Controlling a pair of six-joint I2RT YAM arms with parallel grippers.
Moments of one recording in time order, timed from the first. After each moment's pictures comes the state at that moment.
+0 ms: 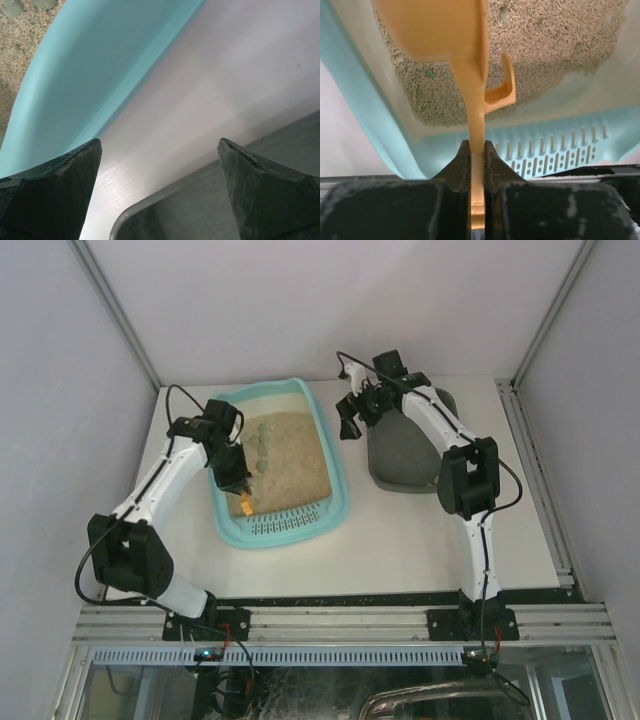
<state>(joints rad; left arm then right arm) -0.26 1.49 1.36 -1.14 0.05 -0.50 0.35 2.25 2.10 -0.79 -0.55 -0.36</state>
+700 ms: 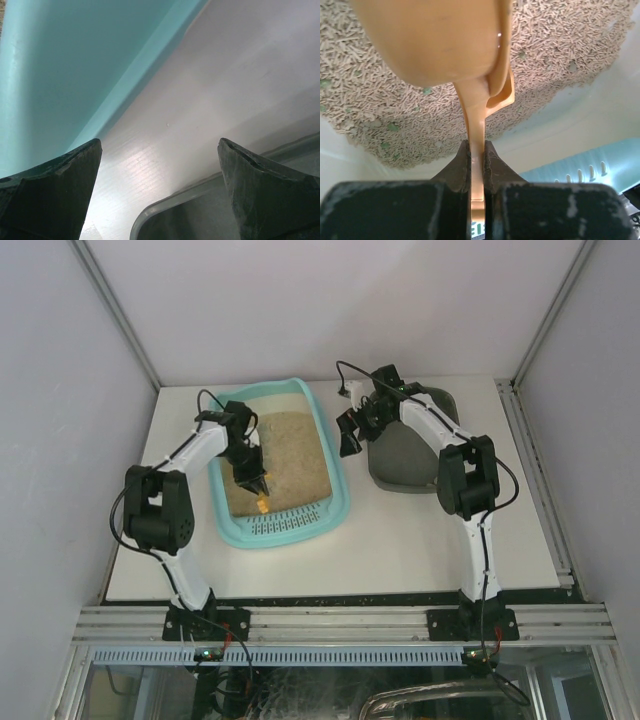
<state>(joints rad) -0.21 1.83 1.43 -1.04 0.25 -0.39 0.36 2.25 1.99 -0.82 -0.63 -0.34</state>
